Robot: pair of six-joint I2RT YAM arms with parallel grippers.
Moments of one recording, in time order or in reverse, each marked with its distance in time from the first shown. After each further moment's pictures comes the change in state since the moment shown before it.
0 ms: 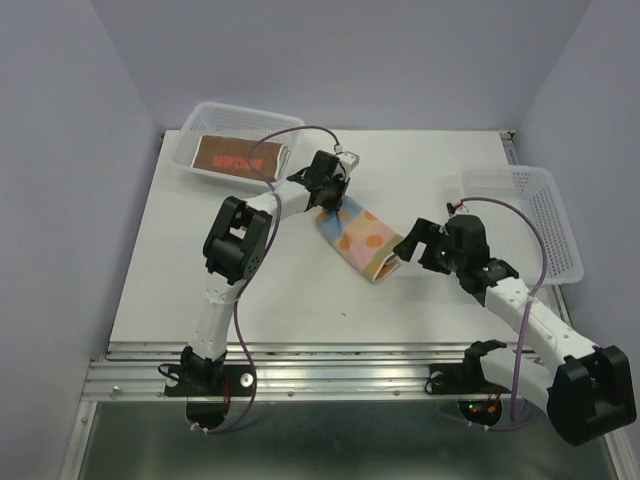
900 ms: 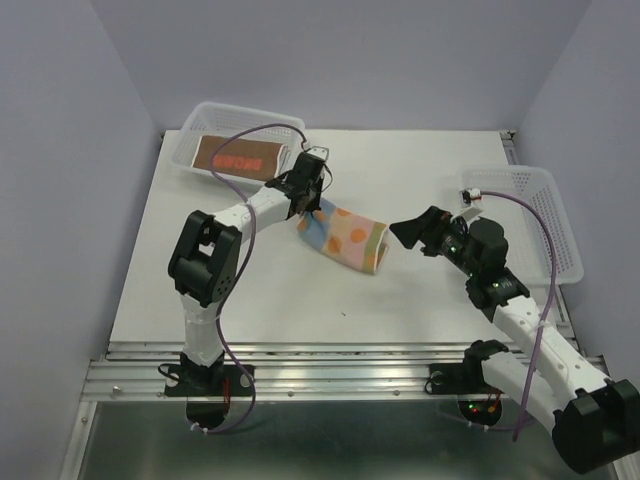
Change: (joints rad) left arm -0.008 -0.314 -0.277 -0.050 -0.340 -0.209; right arm 0.000 -0.196 -0.071 0.347 -0.135 0.080
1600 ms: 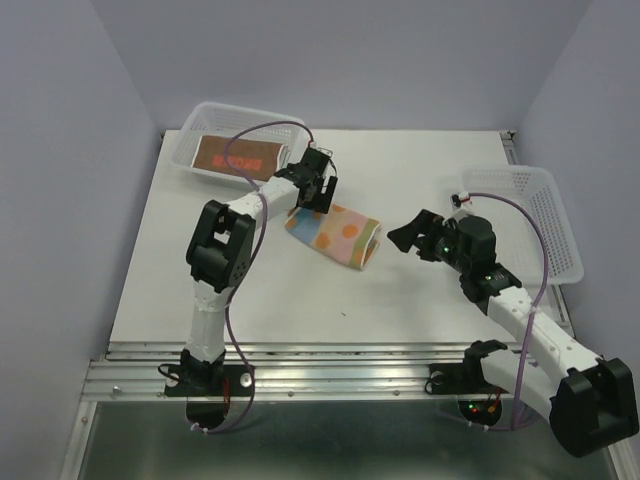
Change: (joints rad) left arm 0.015 0.163 0.204 -0.177 -0.063 0.093; right arm 0.000 0.109 0.000 -0.065 0.032 -0.024
